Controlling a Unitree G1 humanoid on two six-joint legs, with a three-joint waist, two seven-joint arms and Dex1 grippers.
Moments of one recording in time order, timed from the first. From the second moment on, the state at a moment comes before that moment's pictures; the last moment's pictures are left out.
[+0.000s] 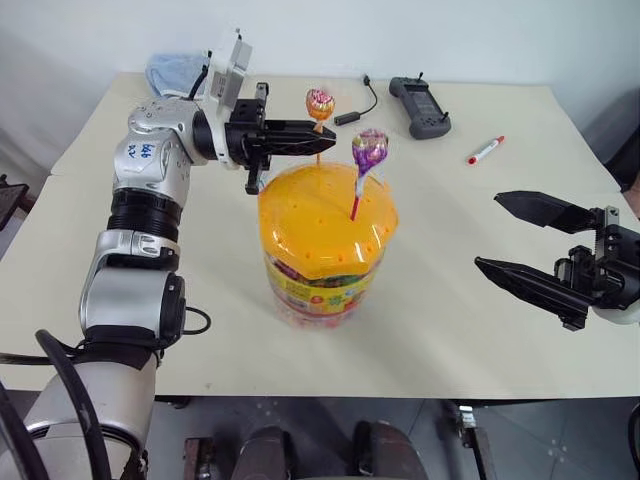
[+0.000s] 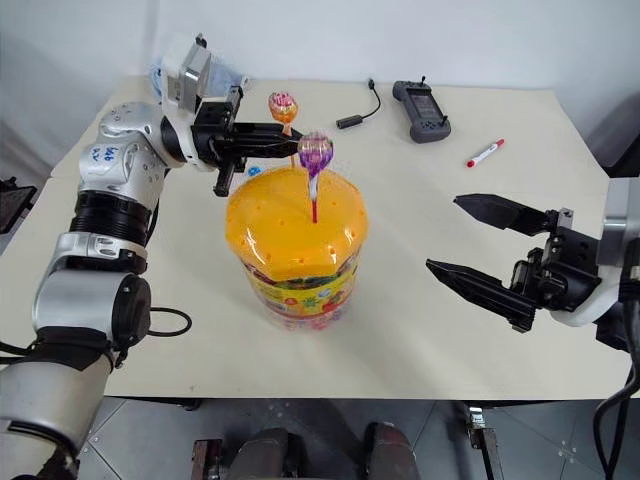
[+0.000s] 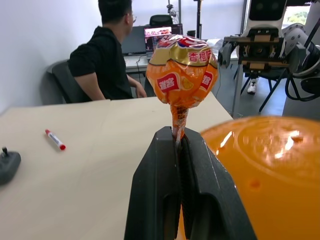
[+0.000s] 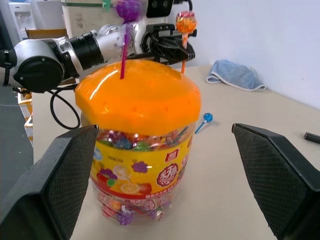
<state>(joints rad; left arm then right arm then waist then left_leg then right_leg) -1.35 0.46 0.01 0.80 -0.40 0.21 -1.50 -0.10 -0.89 -0.62 -0.58 1.13 0.60 0.90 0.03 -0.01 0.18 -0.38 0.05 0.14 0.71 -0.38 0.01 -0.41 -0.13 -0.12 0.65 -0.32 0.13</state>
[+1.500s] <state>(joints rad) -0.25 1.09 0.33 0.02 -0.19 1.06 -0.67 -0.46 -0.89 -0.30 -0.27 1.03 0.63 1.24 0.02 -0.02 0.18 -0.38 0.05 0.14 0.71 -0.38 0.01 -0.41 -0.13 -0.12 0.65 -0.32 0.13</state>
